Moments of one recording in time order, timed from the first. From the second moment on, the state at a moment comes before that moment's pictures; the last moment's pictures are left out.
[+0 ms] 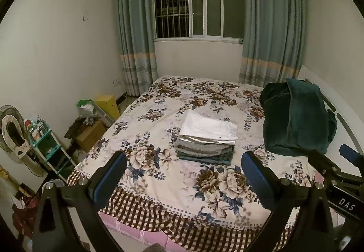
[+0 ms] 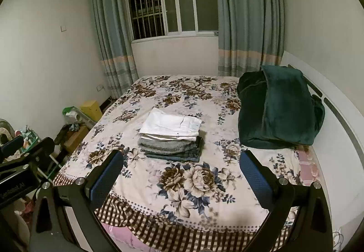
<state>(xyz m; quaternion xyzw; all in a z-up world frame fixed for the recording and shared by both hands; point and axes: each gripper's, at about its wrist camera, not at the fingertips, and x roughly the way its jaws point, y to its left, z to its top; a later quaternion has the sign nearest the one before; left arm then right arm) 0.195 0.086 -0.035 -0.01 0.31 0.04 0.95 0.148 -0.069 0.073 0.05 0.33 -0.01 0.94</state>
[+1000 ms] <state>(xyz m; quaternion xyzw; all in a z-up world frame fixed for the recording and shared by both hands) 0.184 0.082 -0.033 -0.01 0.31 0.03 0.95 0.141 -0.073 0.073 0.05 0.34 -0.02 0.94</state>
